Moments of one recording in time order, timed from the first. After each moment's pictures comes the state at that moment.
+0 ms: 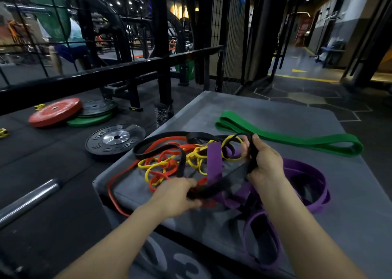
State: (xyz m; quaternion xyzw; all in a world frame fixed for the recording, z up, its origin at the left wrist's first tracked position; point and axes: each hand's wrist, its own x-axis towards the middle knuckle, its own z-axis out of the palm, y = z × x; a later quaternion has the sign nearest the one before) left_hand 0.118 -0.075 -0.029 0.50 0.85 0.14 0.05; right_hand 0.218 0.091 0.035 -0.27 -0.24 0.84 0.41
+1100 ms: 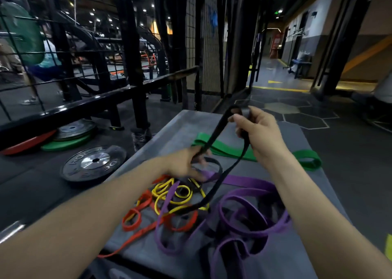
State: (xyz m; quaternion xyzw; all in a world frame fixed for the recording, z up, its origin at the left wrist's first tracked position) left_hand 0.091 0.041 0.086 0.61 0.72 0.25 0.21; right_hand 0.257 0.141 0.150 -0.14 -0.67 0.58 0.44
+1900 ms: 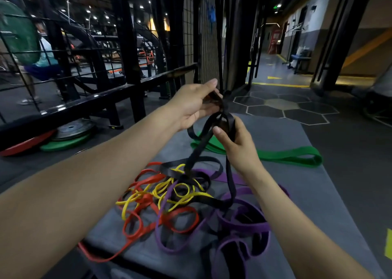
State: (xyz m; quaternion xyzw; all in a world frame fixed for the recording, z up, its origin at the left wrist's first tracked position) left_hand 0.130 0.066 0.201 0.38 0.54 0.69 0.31; right_hand 0.230 0.134 0.104 -0.11 -0.73 0.51 0.45
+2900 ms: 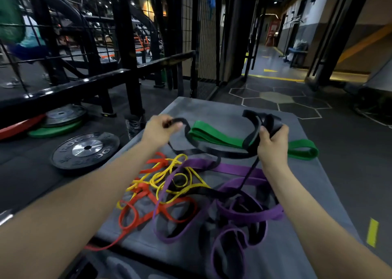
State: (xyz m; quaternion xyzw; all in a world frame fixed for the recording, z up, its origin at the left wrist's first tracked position) left_hand 0.032 0.046 0.072 0.39 0.79 0.48 0.01; right_hand 0.263 0.174 0.081 -0.35 -0.64 0.43 0.53
